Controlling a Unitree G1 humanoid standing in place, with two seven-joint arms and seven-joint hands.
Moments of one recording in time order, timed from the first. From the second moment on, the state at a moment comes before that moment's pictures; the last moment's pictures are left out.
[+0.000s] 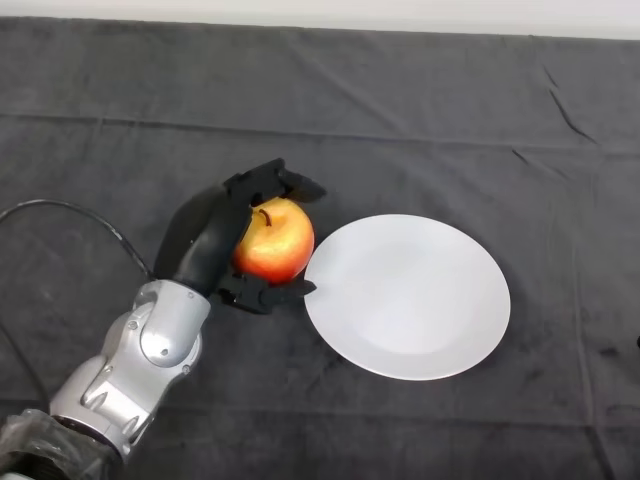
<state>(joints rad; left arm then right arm) -0.50 0.30 -0.44 0.50 0.27 -0.25 0.30 -0.56 -0.31 -0.67 1.66 0.13 -1.00 -0.02</state>
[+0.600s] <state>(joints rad) -0.61 0.22 -0.63 0.52 0.25 -0.26 0.34 -0.56 -0.31 -0.67 1.65 0.13 -1.00 -0.02</state>
